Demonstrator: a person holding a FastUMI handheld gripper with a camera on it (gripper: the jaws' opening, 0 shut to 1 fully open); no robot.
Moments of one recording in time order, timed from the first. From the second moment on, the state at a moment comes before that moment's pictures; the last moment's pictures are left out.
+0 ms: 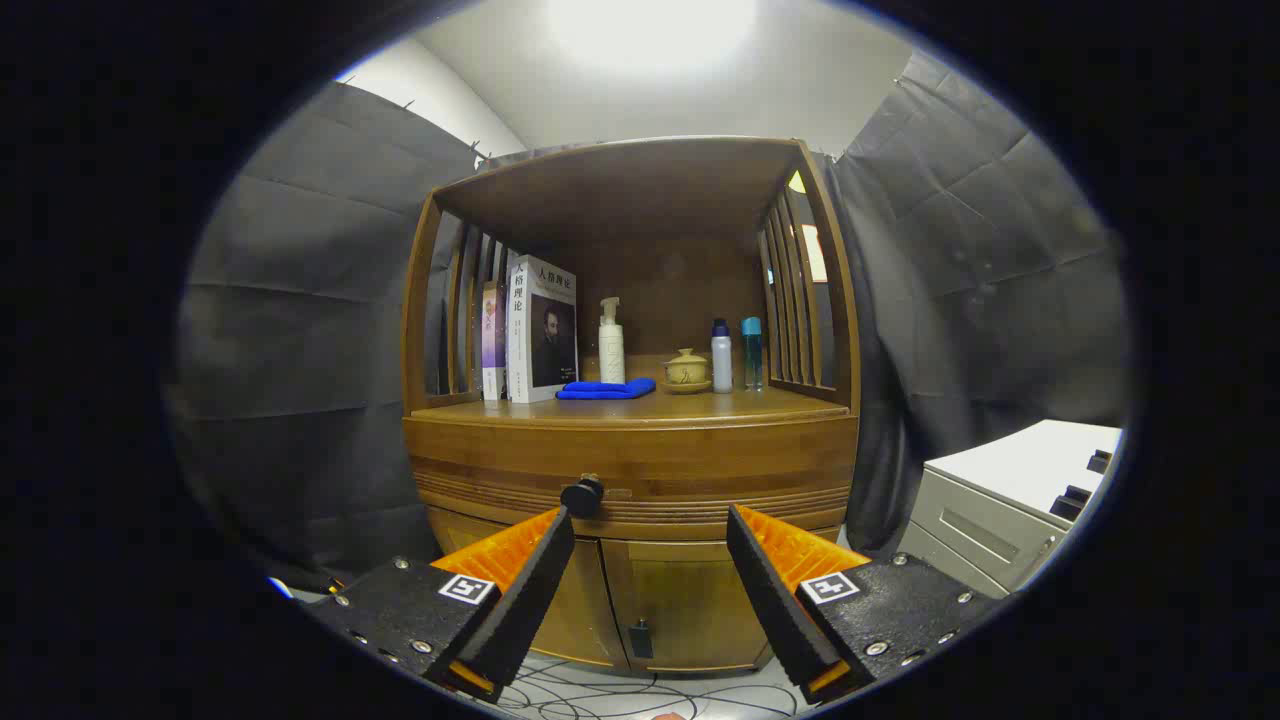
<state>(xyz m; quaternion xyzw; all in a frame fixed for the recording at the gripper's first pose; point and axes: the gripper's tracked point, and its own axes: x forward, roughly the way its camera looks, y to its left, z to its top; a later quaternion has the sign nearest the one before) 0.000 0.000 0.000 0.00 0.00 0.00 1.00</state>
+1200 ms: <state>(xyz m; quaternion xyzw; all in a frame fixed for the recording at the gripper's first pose) 0.025 0.028 0.011 0.01 -0.02 0.04 1.00</state>
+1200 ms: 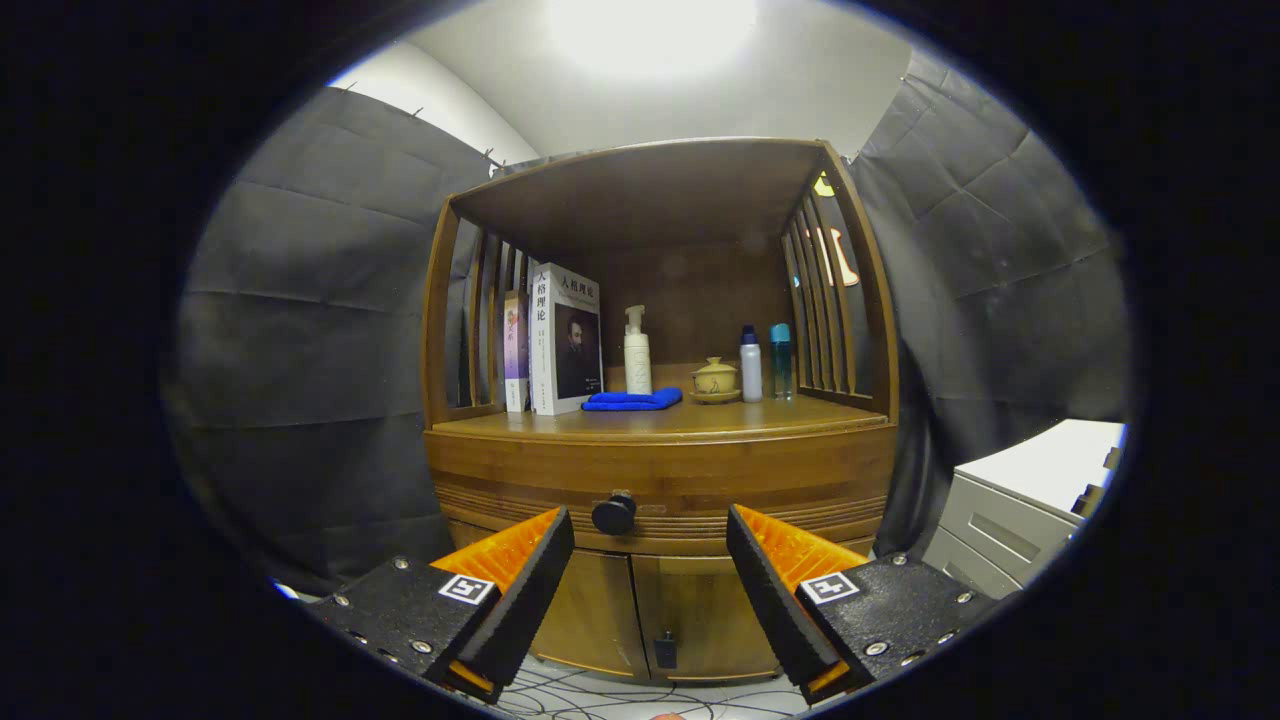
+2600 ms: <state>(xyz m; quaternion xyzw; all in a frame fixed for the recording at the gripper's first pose) 0.168 0.078 -0.052 0.01 0.07 0.06 1.00</state>
